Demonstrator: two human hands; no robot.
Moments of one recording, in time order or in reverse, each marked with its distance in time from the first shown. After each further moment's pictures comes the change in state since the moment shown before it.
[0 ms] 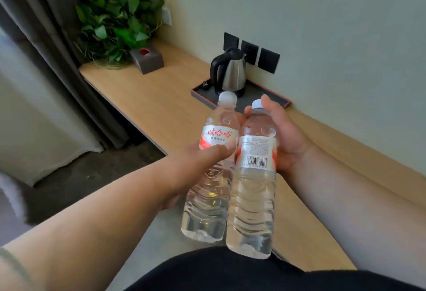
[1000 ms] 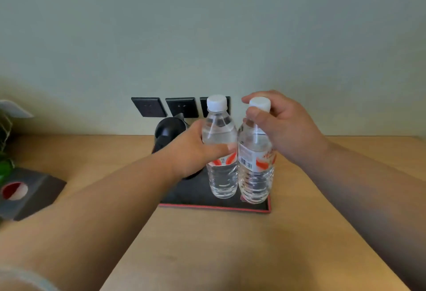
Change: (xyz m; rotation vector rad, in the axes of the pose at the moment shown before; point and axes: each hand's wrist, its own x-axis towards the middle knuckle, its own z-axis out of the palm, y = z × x) left_hand 0.430 0.202 -0.073 0.688 -0.503 0.213; right_hand 0.208 -0.190 -0.117 -0.893 0.931 -0.705
